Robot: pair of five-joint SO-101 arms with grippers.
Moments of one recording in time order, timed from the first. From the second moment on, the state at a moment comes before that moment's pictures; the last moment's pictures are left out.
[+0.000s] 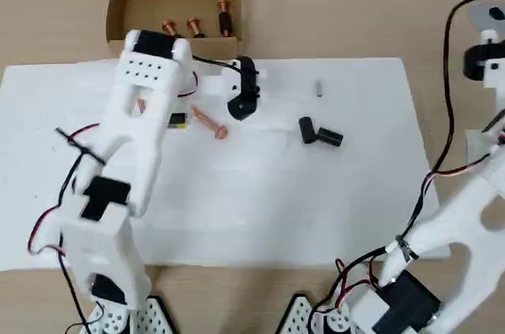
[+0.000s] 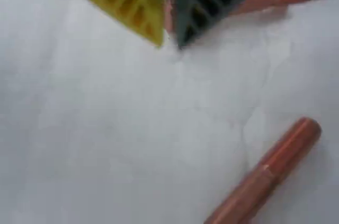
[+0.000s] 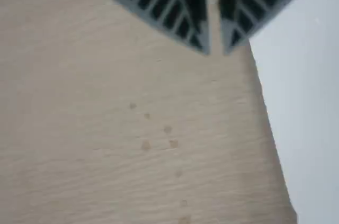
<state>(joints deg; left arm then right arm) 10.4 22.9 -23.1 95.8 -87.9 41.6 -18.5 -2.9 90.9 31.1</state>
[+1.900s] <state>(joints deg) 16.6 58.5 -56.2 95.3 -83.8 41.7 -18.1 -2.9 90.9 31.1</state>
